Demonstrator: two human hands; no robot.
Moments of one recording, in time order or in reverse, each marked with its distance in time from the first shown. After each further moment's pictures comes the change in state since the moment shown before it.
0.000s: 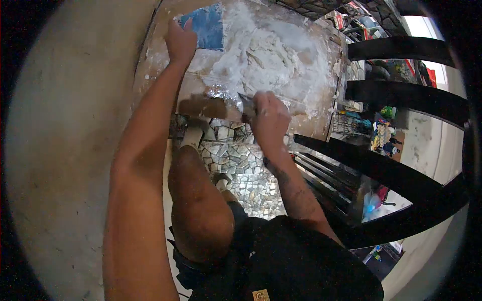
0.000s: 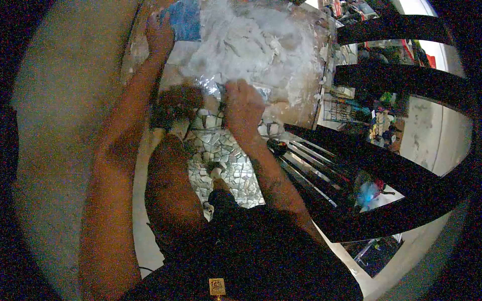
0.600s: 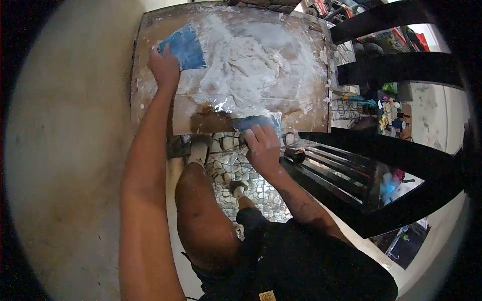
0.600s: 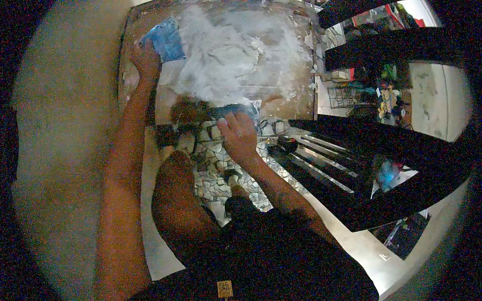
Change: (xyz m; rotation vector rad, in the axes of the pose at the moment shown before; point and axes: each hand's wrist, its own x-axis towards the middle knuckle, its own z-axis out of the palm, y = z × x) left_hand 0.007 0.005 -0.003 0.074 -0.138 -0.058; right_hand -0.053 -0.002 -0.005 0.120 0.102 -0.140
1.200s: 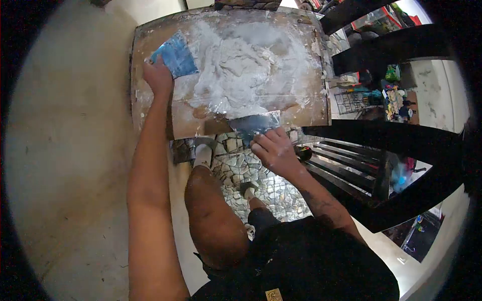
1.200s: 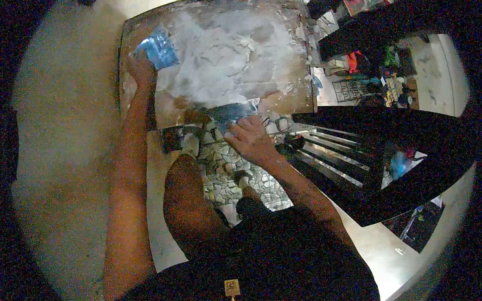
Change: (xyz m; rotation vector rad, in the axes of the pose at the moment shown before) left_hand -0.002 0.020 -0.011 -0.167 0.031 -0.190; right_hand -0.018 0.029 -0.038 0.071 -0.106 -0.310
